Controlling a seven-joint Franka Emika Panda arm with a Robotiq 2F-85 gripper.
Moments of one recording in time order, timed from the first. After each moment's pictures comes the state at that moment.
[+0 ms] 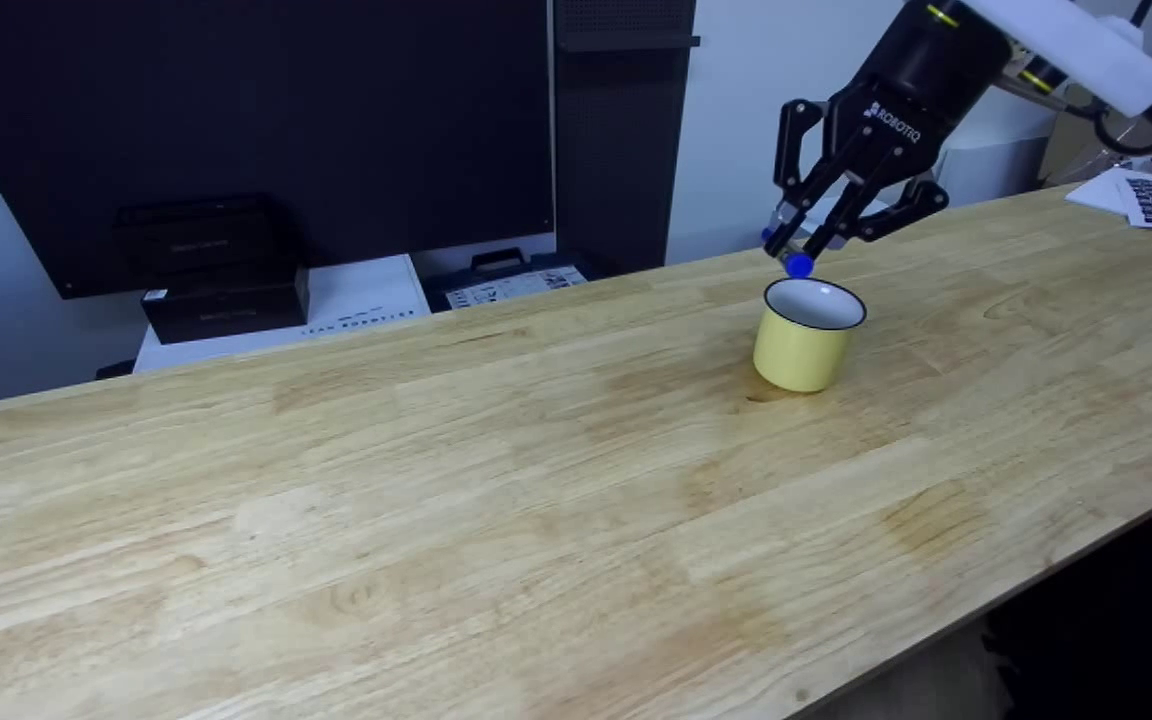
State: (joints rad) arm -0.15 0.26 0.03 -2.35 0.88 2.46 -0.14
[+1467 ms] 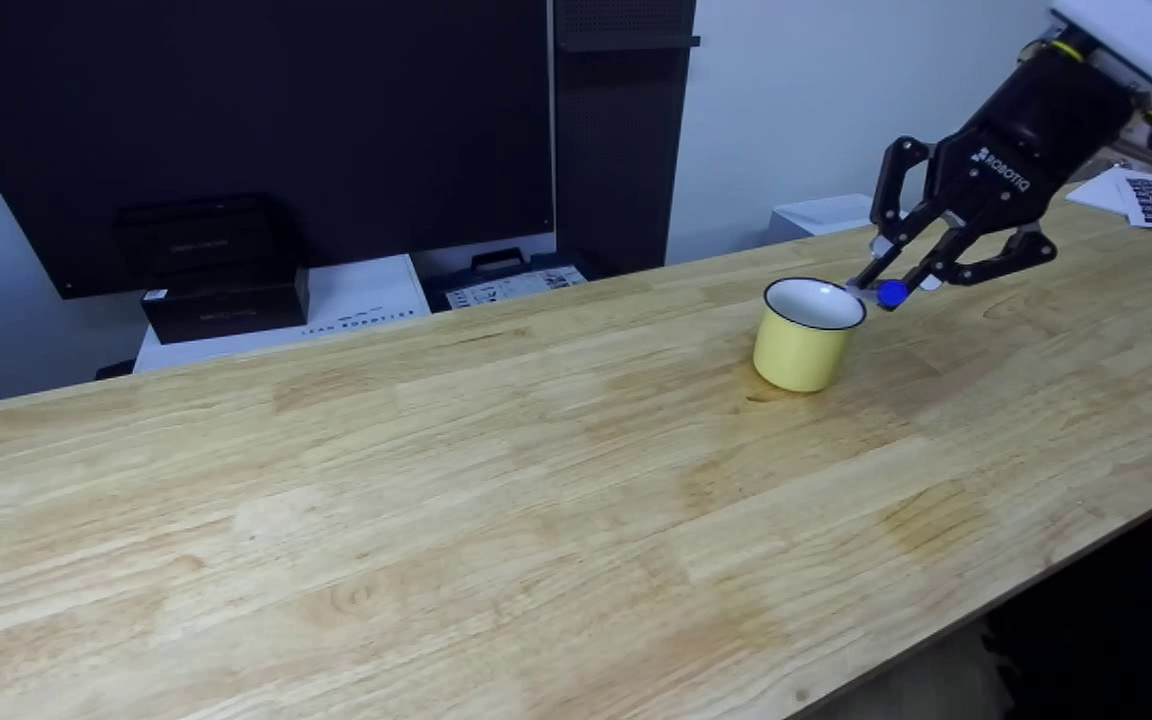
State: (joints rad) arm -0.21 0.29 -0.11 -2.39 0.98 2.26 -0.19
